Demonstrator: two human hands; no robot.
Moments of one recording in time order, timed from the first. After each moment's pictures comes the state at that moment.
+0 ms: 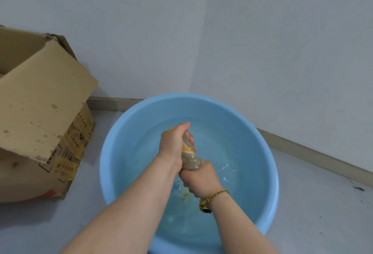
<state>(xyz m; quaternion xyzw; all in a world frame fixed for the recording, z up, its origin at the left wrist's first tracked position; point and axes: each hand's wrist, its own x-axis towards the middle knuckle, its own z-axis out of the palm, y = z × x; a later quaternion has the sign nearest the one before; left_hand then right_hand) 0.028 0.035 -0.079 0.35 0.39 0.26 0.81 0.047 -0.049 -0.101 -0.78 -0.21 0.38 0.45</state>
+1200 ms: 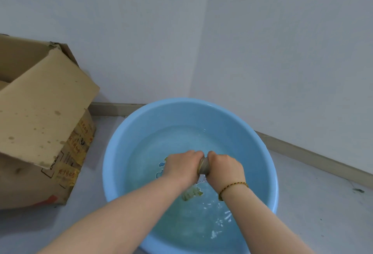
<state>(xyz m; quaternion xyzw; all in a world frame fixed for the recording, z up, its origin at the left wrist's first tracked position) 0.016 0.019 -0.102 0.96 0.25 -0.03 0.16 0.089 -0.064 -0.095 -0.90 -0.44 0.06 0.01</state>
